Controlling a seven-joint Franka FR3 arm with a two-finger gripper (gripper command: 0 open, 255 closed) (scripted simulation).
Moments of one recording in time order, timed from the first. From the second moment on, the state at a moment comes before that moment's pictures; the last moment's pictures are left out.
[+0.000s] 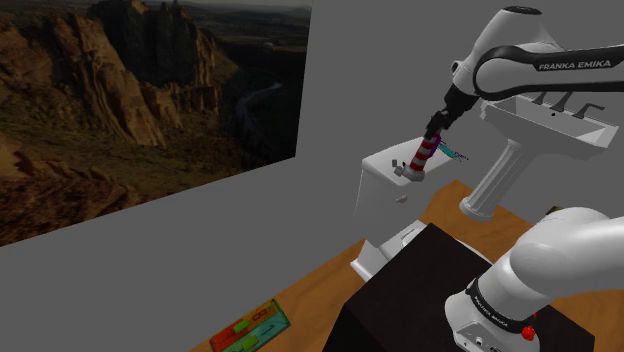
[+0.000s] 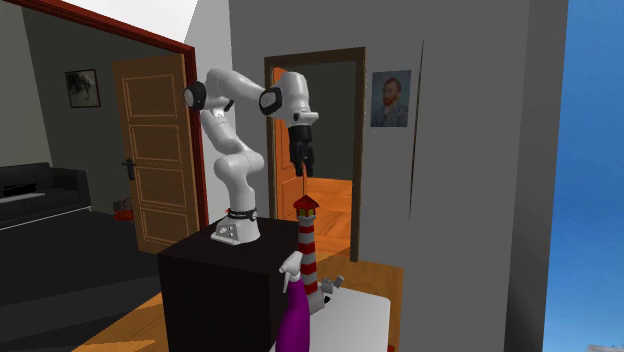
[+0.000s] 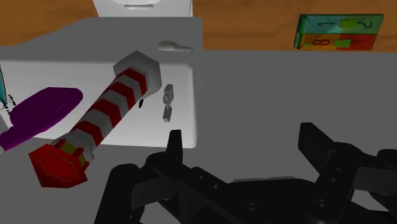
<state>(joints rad) -0.18 -0.67 -0.23 -2.56 -0.28 2.14 -0.23</state>
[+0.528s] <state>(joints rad) -0.21 -0.49 -0.39 -2.49 -0.35 2.39 -0.39</state>
